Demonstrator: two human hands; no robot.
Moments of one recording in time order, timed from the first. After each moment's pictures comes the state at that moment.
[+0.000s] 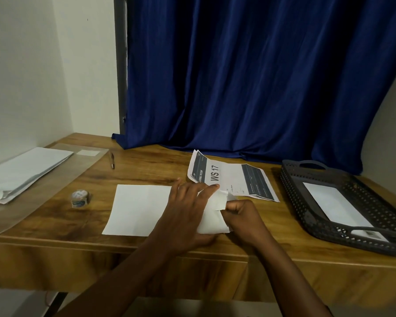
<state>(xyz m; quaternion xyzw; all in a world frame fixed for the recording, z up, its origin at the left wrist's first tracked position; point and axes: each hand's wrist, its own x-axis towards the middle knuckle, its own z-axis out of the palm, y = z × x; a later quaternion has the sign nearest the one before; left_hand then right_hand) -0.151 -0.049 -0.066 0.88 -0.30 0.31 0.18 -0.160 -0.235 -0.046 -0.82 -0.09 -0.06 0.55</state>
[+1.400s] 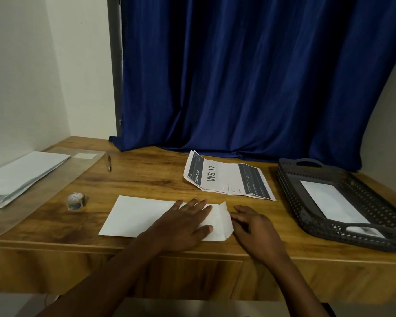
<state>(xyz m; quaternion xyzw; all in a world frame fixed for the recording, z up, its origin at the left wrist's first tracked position) -0.139 -0.051 -0.064 0.95 -0.30 -0.01 0.03 -0.166 -0.286 -0.073 -0.95 -0.11 -0.15 0.23</state>
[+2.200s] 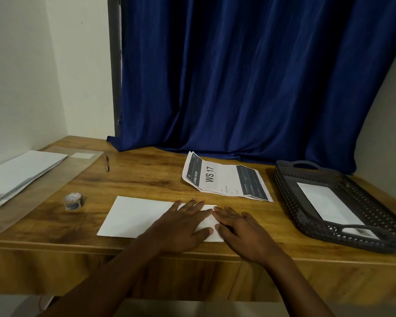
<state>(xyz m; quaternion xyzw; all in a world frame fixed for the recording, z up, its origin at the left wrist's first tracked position) -0.141 -0.053 -0.067 0.95 -0.30 0.00 0.06 -0.159 -0.273 -0.068 -0.97 -0.19 -0.01 0.14</state>
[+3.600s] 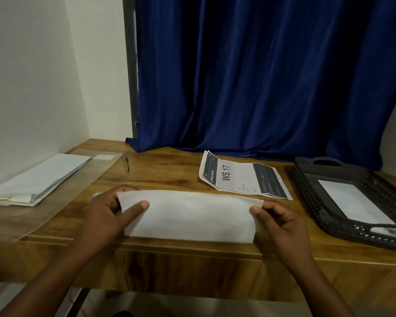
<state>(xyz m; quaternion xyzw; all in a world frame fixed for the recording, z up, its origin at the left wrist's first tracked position) -0.216 0.086 -0.035 0.81 -0.08 0.23 0.53 -0.212 -0.260 -0.037 -0.77 -0.14 -0.23 0.57</state>
